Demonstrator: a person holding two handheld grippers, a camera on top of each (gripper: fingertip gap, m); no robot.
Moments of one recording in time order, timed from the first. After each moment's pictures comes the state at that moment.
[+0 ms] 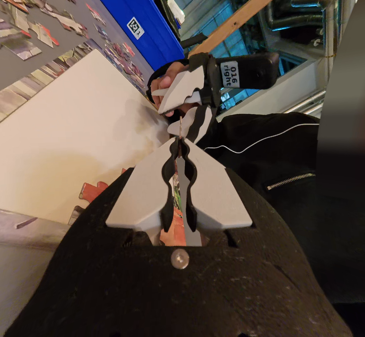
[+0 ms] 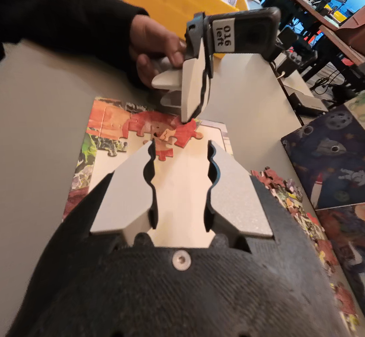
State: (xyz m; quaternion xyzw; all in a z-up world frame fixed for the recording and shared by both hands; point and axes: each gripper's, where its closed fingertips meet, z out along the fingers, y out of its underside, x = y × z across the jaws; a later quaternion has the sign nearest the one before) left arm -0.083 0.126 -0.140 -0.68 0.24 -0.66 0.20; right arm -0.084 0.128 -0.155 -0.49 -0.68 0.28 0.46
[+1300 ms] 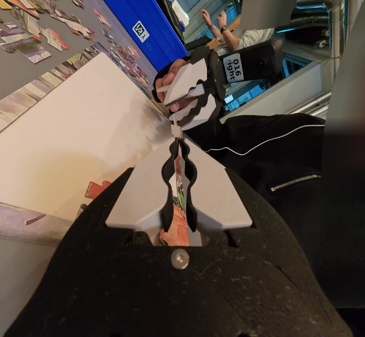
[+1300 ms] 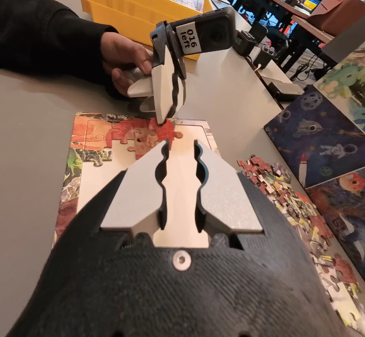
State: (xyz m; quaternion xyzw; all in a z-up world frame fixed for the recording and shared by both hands) left arm -0.085 0.130 -0.142 -0.68 0.24 -0.66 0.21; right arm -0.077 0.150 -0.141 -0.53 -0.63 0.29 0.48
